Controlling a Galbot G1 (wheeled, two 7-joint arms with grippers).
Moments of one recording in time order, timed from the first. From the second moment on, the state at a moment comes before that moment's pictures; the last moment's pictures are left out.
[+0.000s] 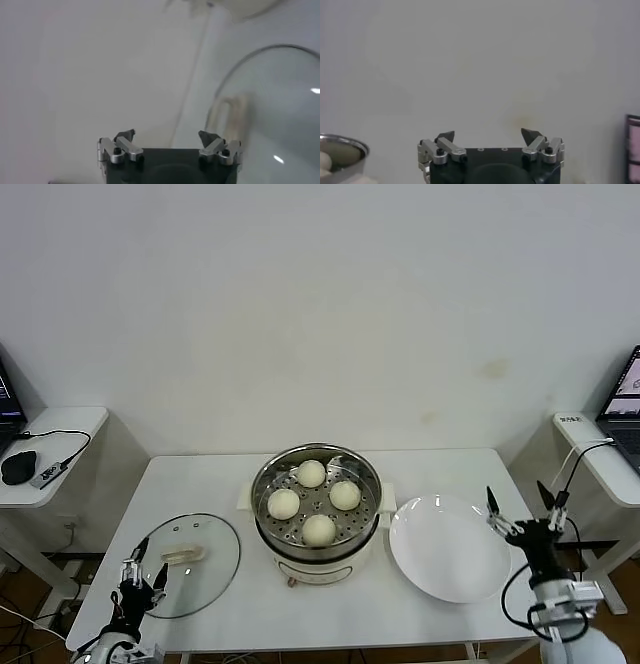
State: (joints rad) left arm 1.57 -1.17 -0.69 -1.75 0.99 -0.06 -0.12; right arm -1.47 1.34 0.87 2.00 0.21 0.08 -0.17
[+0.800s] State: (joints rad) left arm 1.39 -1.15 -0.61 -1.61 1.16 -0.06 -0.07; right arm -1.59 1.44 0.91 2.03 0.15 0.10 -0.18
